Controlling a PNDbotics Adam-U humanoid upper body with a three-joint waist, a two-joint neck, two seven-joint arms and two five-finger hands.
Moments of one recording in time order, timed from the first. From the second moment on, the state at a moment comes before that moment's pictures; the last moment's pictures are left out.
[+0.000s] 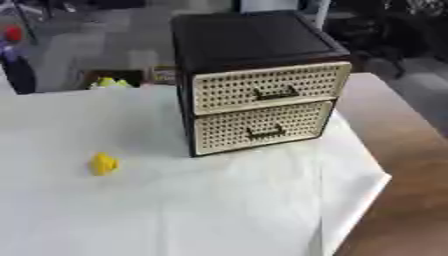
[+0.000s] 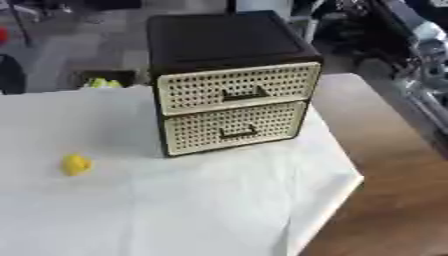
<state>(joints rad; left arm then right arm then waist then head) -0.35 0.61 0.09 -1.98 0.25 -0.16 0.56 -0.42 -0.99 -0.03 -1.99 -0.15 0.11 -0.15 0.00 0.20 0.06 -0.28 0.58</state>
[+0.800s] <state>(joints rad) -0.41 0.54 0.08 -1.98 0.07 -0.12 0.61 -0.56 -0.81 0.02 -1.99 0.10 0.04 -0.51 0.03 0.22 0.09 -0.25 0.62</state>
